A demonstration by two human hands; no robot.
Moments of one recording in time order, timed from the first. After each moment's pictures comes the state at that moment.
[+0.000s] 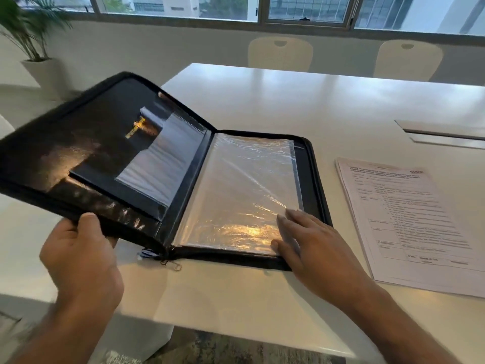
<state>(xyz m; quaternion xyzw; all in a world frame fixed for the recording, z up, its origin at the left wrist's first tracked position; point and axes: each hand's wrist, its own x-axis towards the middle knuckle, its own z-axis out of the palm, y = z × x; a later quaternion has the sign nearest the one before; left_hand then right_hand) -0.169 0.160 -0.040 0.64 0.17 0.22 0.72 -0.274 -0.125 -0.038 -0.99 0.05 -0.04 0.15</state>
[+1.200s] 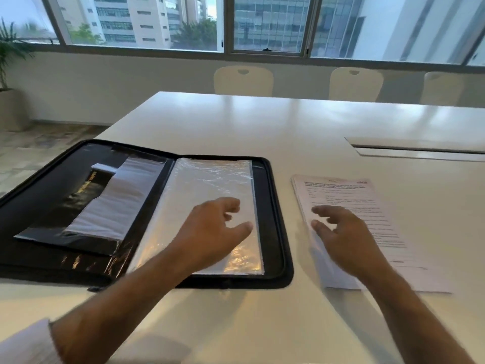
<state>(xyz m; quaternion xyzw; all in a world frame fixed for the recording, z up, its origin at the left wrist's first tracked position) -0.183 -0.004 0.011 0.87 -0.30 -0.10 0.39 -0.297 -0.228 -0.020 -0.90 0.24 -0.19 0.30</state>
